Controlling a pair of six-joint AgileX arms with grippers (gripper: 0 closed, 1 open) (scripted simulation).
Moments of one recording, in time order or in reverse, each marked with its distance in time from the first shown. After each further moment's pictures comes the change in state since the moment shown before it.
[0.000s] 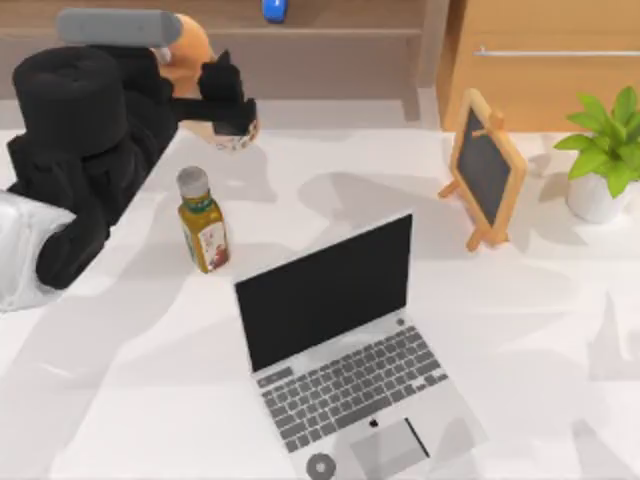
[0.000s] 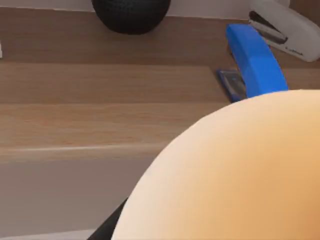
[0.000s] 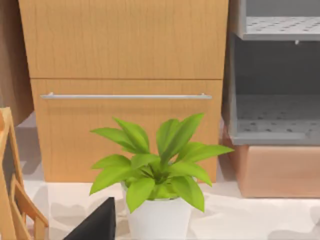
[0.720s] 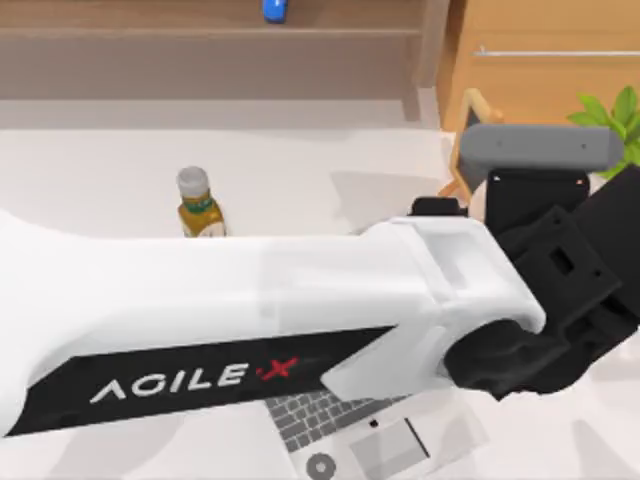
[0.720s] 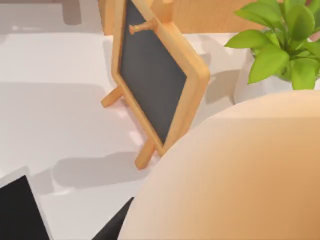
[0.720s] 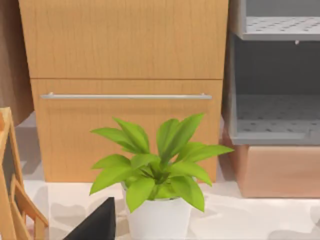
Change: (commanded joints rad) left arm -0.830 0.241 0.677 -1.039 -0.590 -0.623; right arm 0.000 0.000 0.000 0.000 0.000 0.000
